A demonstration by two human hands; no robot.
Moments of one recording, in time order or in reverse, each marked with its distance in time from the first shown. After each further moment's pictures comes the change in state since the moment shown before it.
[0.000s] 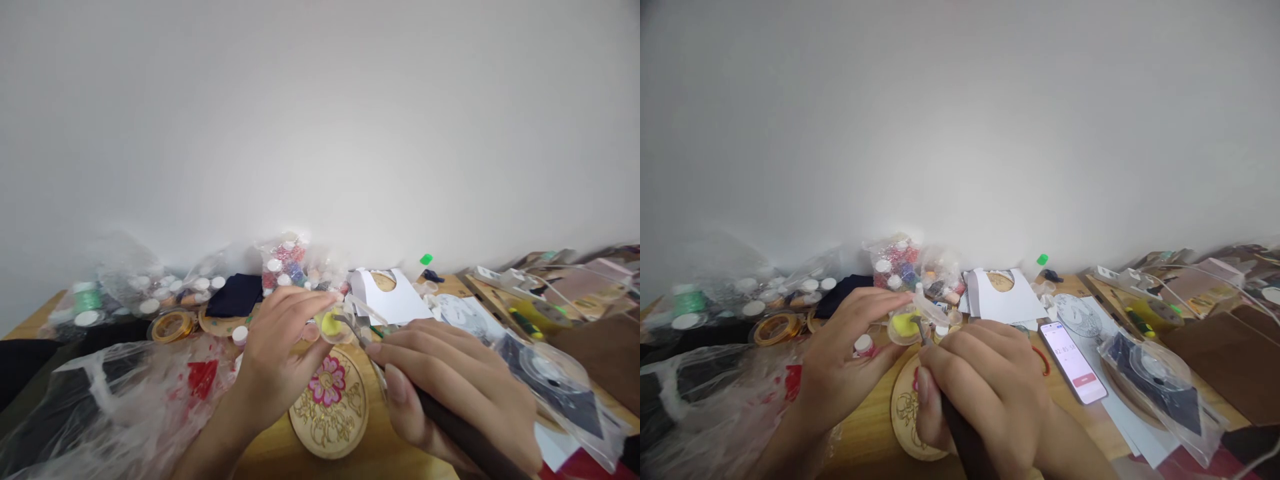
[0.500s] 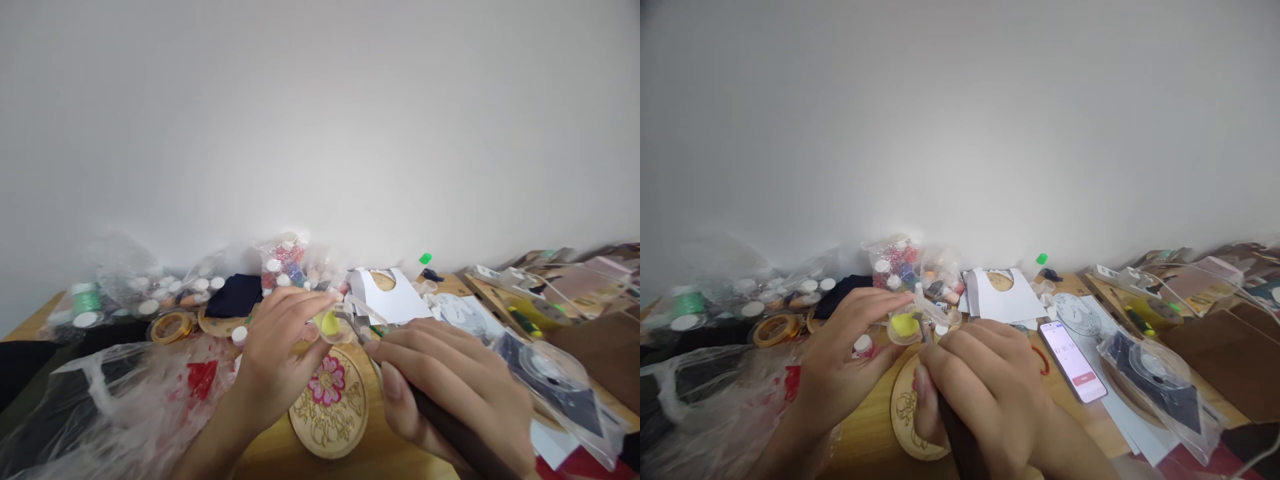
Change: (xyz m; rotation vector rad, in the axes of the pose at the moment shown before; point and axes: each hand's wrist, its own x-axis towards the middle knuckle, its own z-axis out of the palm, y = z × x) left_hand -0.001 -0.001 -0.001 0.005 0.008 0.022; right_hand -0.001 0.000 0.000 -0.025 -0.017 0.007
